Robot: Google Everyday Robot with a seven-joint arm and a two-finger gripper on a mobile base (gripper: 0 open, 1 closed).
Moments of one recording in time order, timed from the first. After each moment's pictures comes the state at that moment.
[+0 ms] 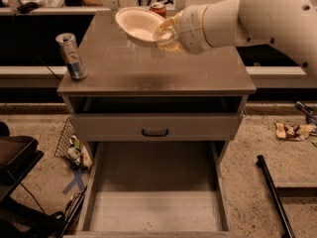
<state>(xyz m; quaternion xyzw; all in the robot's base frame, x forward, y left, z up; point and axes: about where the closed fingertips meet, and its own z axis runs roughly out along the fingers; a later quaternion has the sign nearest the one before) 0.627 -0.013 0.972 -0.76 0.37 -0.12 0.52</state>
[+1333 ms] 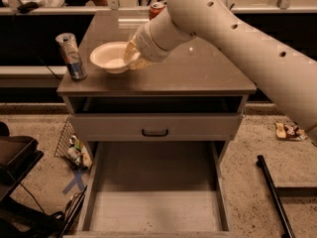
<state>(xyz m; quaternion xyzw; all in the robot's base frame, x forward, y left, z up) 0.656 0.070 0.891 -0.87 0.29 -0.09 0.38</state>
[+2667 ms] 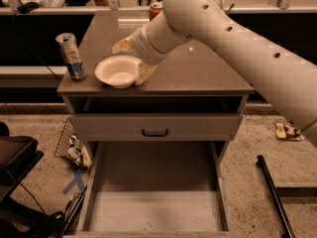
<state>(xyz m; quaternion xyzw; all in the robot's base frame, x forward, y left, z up) 0.655 0.079 0.882 -0.87 0.29 -0.08 0.38</state>
